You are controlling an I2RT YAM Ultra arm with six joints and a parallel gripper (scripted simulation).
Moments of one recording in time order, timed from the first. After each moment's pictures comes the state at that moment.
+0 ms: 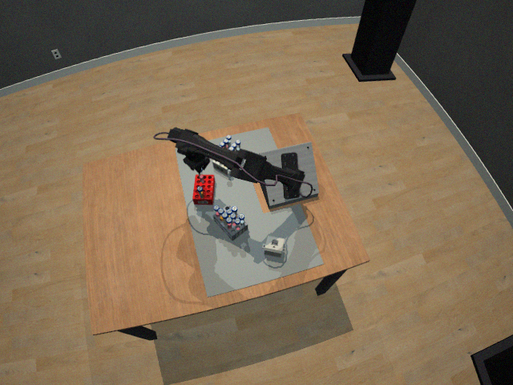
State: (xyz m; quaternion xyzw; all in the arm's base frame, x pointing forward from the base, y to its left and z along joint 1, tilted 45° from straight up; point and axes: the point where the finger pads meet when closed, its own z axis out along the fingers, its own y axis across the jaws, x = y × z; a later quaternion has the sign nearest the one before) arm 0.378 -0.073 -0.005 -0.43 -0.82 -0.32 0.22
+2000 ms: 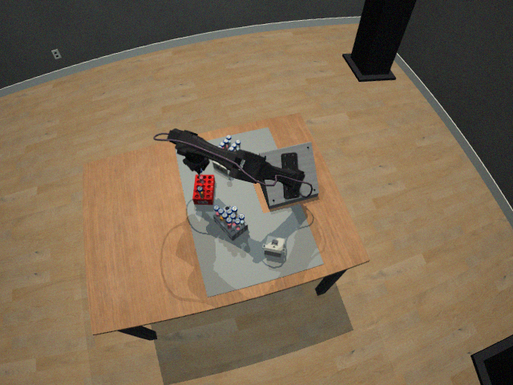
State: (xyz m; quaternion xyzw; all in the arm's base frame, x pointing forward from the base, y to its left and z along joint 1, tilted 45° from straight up) arm 0.379 -0.069 -0.009 -0.43 -0.81 -0.32 0.22
